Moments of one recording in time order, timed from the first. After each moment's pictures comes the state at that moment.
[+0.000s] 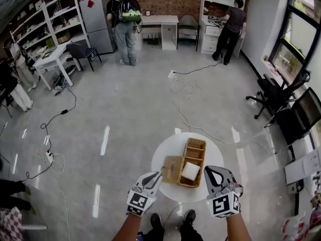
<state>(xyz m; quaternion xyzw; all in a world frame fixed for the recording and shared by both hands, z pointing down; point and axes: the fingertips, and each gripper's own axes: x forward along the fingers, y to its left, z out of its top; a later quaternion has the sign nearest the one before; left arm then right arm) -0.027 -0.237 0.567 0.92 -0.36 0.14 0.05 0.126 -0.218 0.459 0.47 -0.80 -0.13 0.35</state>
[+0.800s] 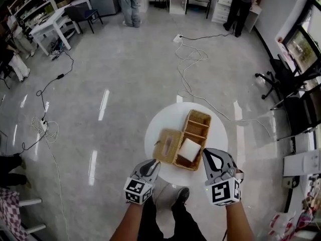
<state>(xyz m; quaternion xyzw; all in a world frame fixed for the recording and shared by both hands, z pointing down) -0.010 -0.233 0.708 0.88 -0.40 0.12 0.23 0.133 -0.261 0.563 0.42 -0.82 -0.10 0.37</state>
